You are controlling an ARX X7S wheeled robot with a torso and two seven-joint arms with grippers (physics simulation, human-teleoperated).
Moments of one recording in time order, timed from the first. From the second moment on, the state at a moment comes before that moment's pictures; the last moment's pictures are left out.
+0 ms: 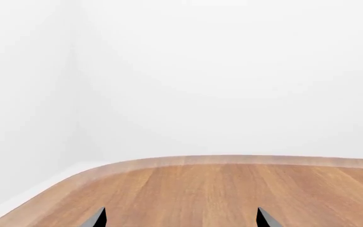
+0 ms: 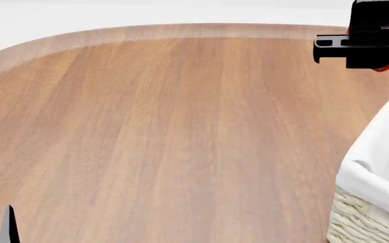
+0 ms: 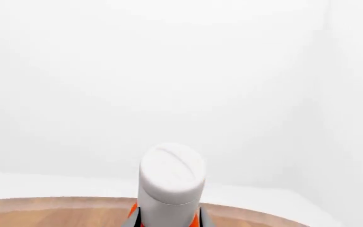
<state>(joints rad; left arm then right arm) 0.20 -0.42 0.14 0.65 -0.28 -0.13 -0.42 1.12 0.59 -0.01 -0.53 0.91 1.35 0.65</state>
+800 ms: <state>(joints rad) 0.20 -0.42 0.14 0.65 -0.29 -0.13 -0.43 1.18 0.60 -0.08 -0.28 0.79 1.25 0.65</state>
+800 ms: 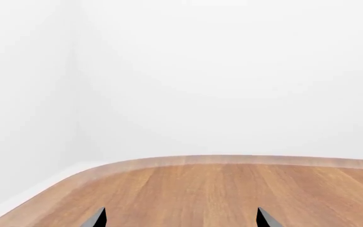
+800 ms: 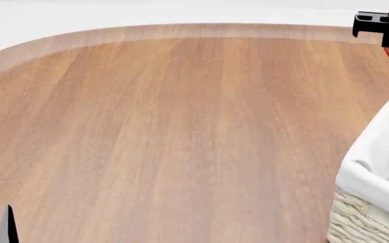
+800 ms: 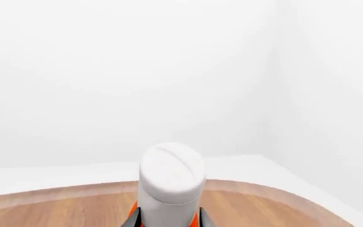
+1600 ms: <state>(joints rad) 0.21 -0.42 0.15 0.66 -0.28 -0.12 -0.44 1.32 0.56 -0.26 0.21 0.60 1.06 0.58</state>
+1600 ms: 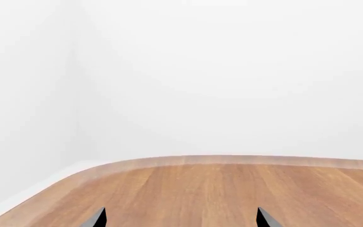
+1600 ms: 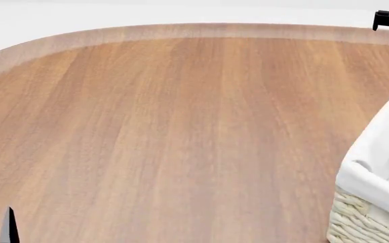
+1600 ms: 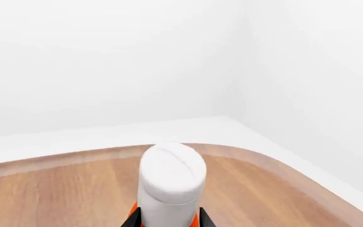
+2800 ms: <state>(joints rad) 0.21 -0.43 0.16 0.65 -0.29 -0.11 -0.46 1.32 0.57 -0.30 0.44 0.54 0.98 0.54</state>
